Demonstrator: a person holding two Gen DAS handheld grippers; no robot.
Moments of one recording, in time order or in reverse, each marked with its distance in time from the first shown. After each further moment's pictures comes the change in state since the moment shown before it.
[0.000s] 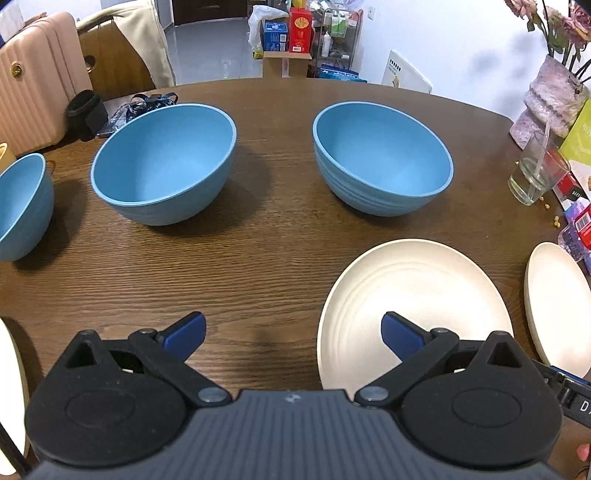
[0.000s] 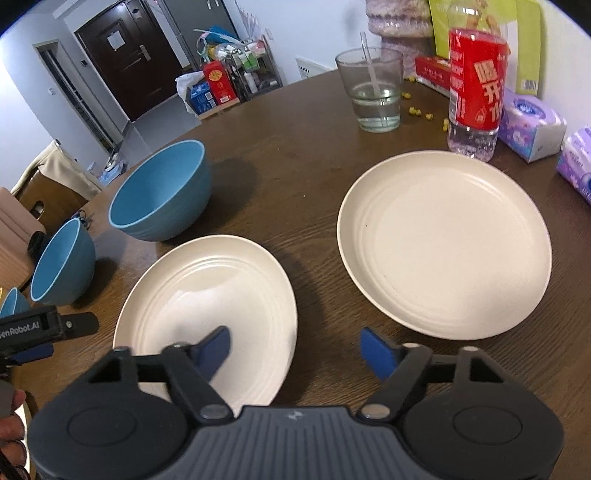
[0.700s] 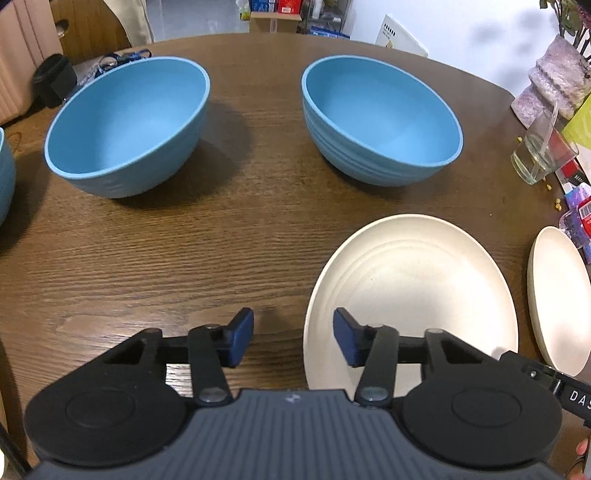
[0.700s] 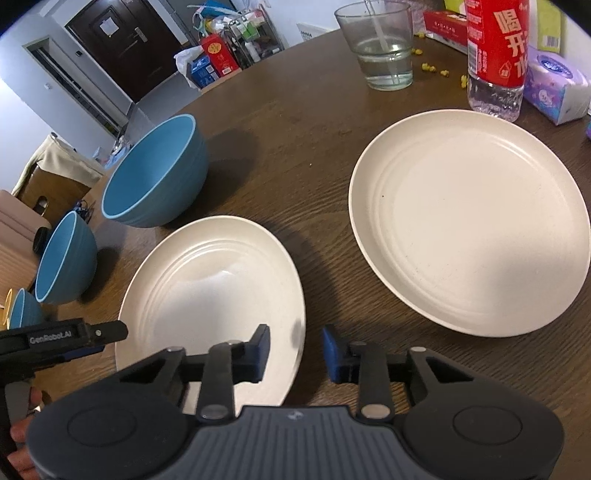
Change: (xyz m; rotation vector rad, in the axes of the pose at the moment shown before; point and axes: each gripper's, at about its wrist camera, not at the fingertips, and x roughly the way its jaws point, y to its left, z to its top) left arm 0.039 0.000 0.008 -0.008 0.140 -0.060; right arm 0.029 -0.007 0.013 0.036 0.121 0.057
